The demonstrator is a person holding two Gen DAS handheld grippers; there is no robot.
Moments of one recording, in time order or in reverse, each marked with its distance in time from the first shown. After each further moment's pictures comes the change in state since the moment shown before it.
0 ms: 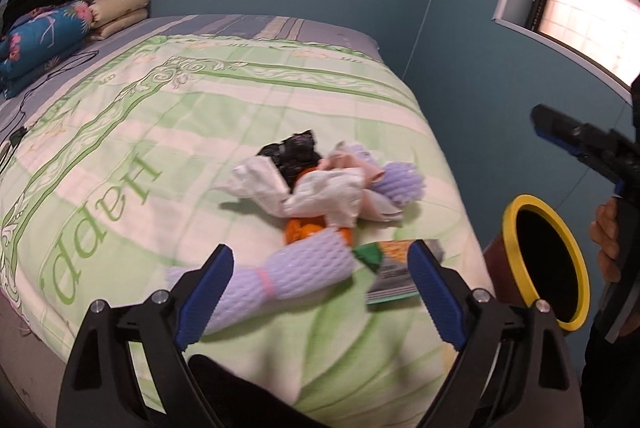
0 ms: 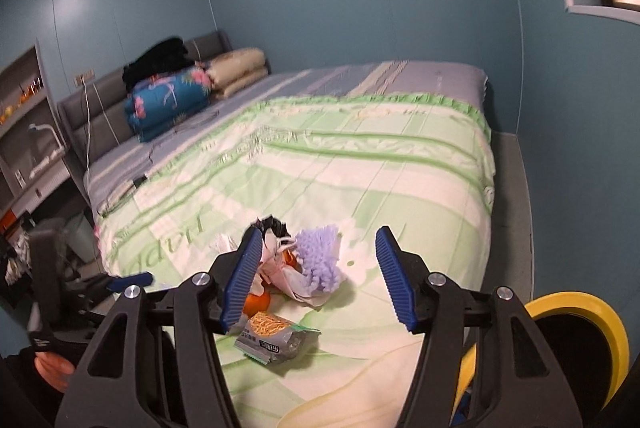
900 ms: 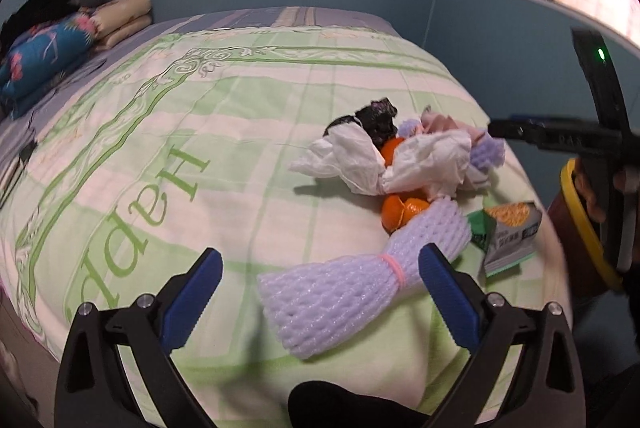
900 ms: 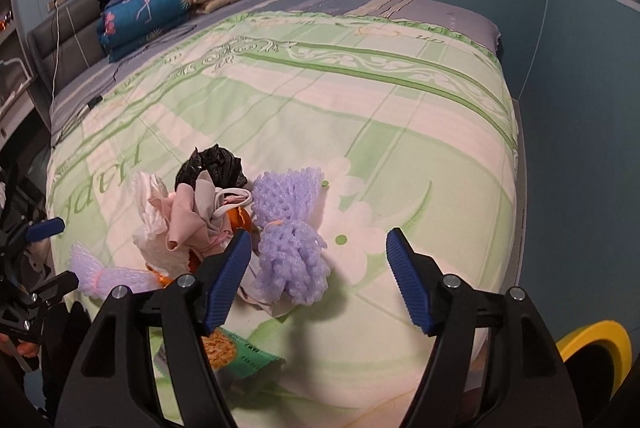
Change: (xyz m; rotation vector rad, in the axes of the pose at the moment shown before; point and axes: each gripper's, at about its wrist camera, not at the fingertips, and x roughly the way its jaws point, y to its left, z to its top) left arm 0.036 0.058 -0.013 0.114 0.038 0.079; right arm 0.143 0.000 -0.022 -0.109 0.271 -0.093
